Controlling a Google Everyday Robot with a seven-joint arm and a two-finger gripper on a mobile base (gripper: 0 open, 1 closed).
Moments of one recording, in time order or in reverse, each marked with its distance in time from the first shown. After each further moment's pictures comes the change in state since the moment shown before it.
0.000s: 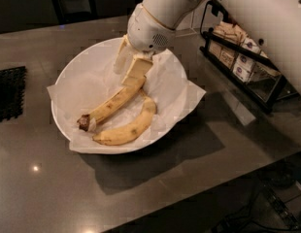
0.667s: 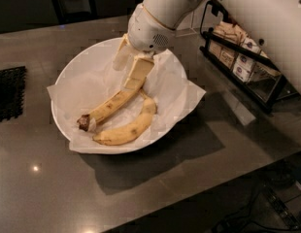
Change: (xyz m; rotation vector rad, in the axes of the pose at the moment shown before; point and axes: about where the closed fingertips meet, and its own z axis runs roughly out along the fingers) arm 0.000 0.000 0.000 0.000 0.000 0.000
